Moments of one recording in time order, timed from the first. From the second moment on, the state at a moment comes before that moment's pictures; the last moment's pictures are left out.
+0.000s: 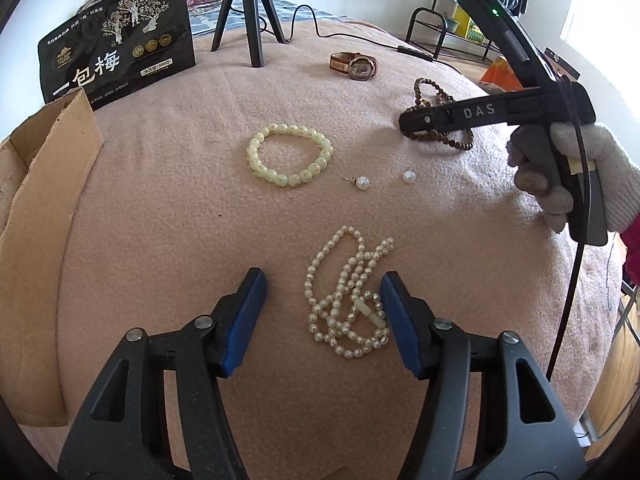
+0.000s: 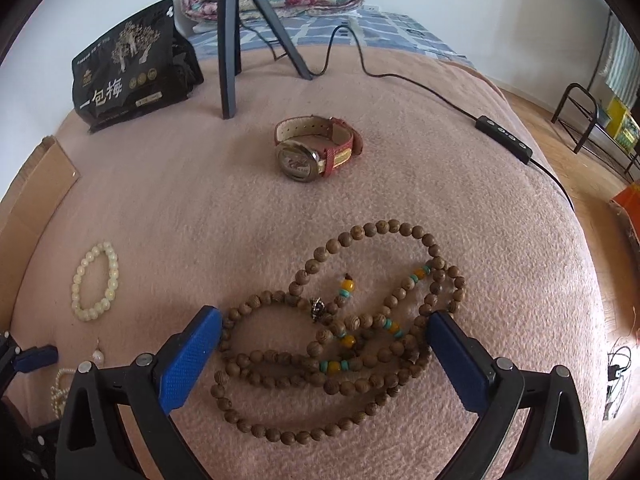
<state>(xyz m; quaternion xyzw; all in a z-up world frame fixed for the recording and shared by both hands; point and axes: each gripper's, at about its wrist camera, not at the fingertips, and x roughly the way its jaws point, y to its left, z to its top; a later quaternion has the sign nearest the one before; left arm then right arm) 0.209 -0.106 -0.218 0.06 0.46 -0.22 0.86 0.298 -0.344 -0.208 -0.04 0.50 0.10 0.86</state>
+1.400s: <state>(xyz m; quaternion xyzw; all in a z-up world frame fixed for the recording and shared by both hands) 0.197 -0.076 -0.181 0.00 0.45 -0.20 0.87 0.237 -0.380 -0.137 -0.02 0.44 0.11 0.89</state>
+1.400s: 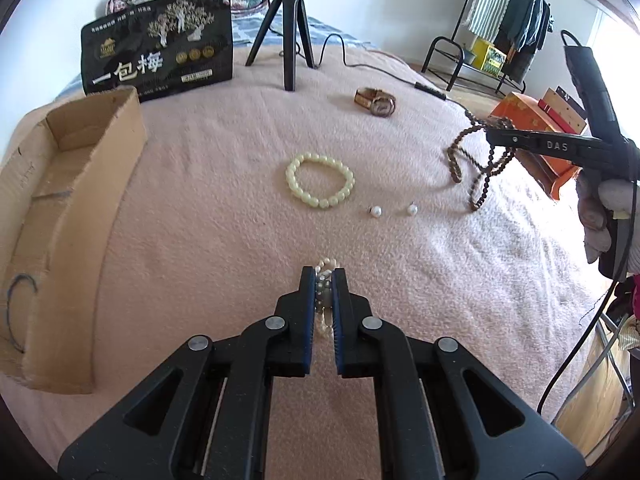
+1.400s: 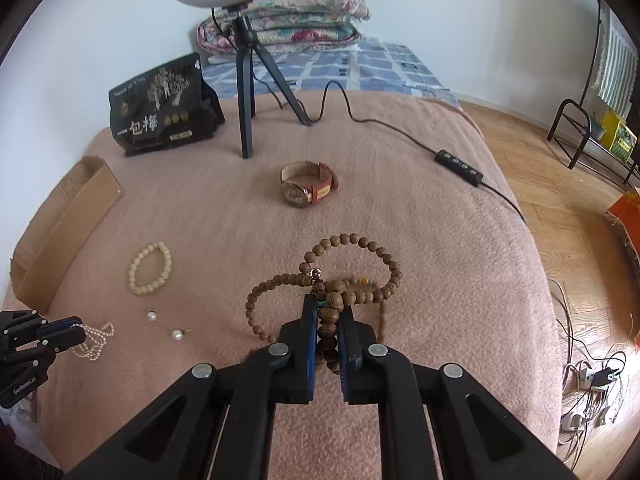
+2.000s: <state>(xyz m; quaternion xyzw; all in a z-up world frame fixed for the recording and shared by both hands) 0.178 -0.051 -0.130 -0.01 0.41 -0.19 0.89 0.189 -0.350 -0.055 -0.05 0.38 0.13 0.91</state>
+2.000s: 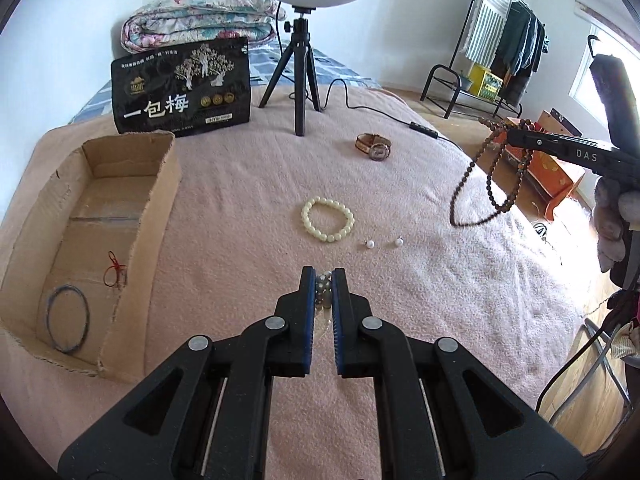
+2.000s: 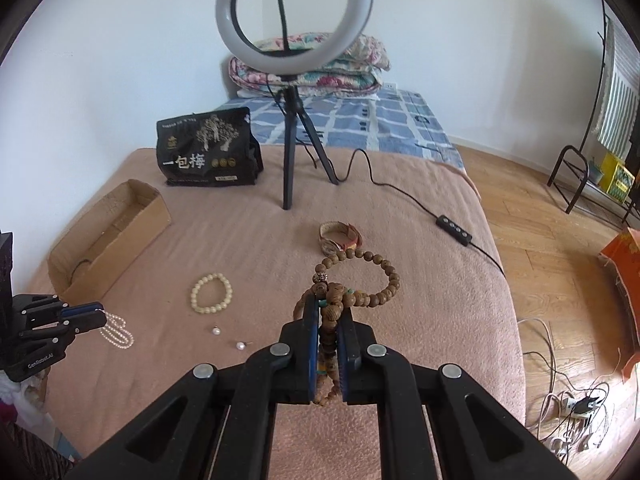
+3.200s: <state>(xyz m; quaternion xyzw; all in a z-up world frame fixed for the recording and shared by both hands) 0.170 0.107 -0.062 -0.05 0.34 -0.06 0.94 0.176 -0.176 0.026 -0.08 0.30 0.28 0.91</state>
